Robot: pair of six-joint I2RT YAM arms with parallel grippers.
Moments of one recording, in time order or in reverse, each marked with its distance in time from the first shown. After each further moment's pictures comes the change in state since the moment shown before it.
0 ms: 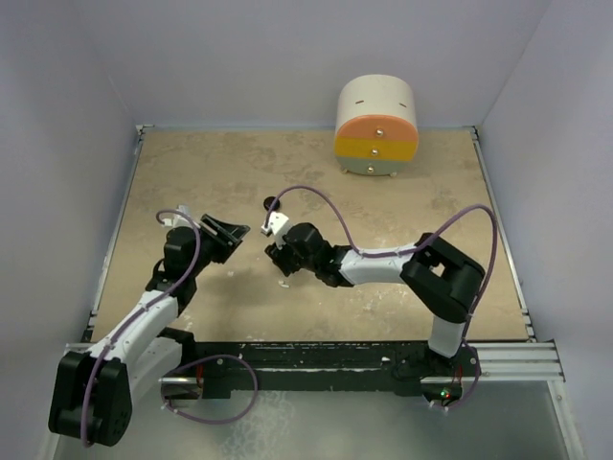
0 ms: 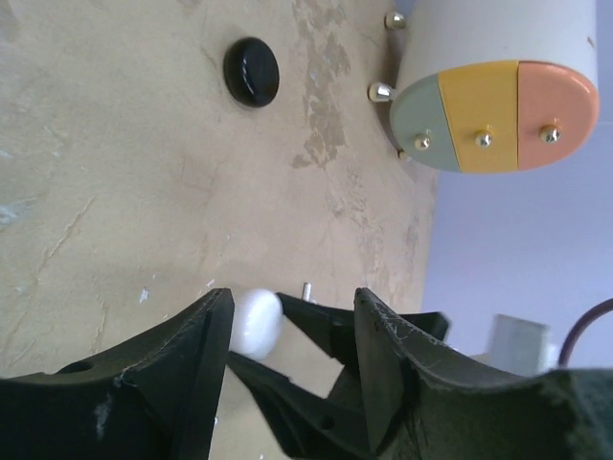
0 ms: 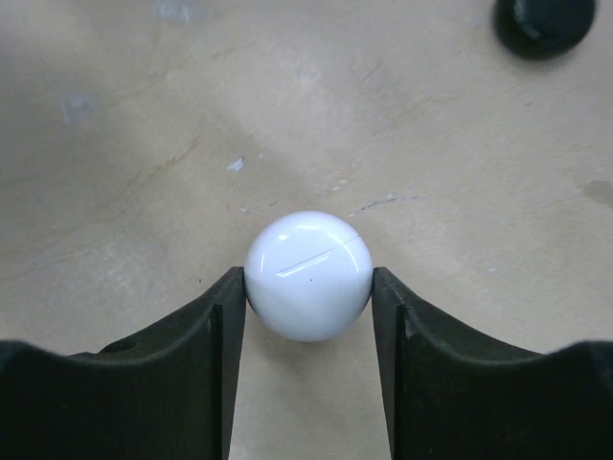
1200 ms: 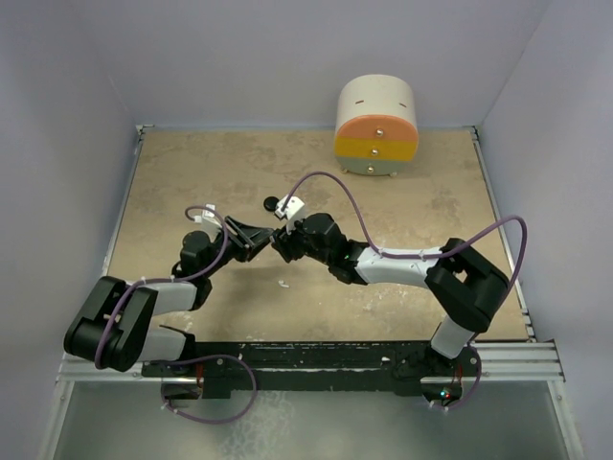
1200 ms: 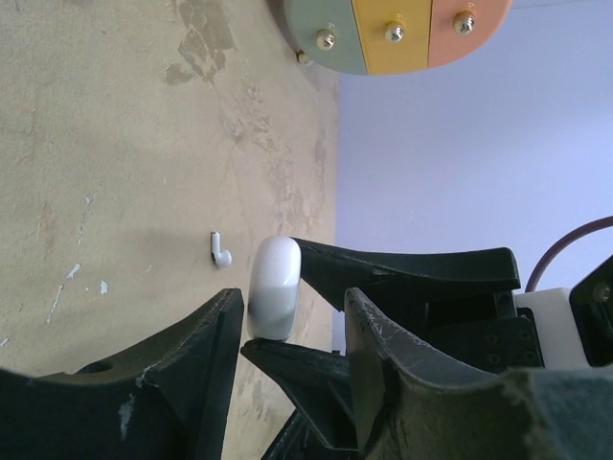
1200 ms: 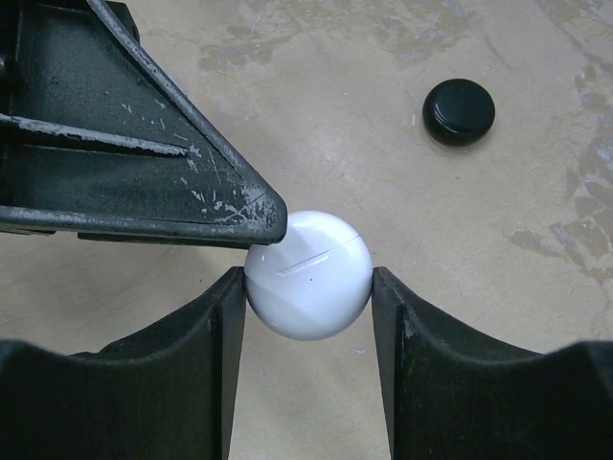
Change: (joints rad) left arm -0.092 0.452 -0.117 0.763 0.251 -0.194; right arm -0.051 -0.156 -0.070 0.142 -0.036 0.065
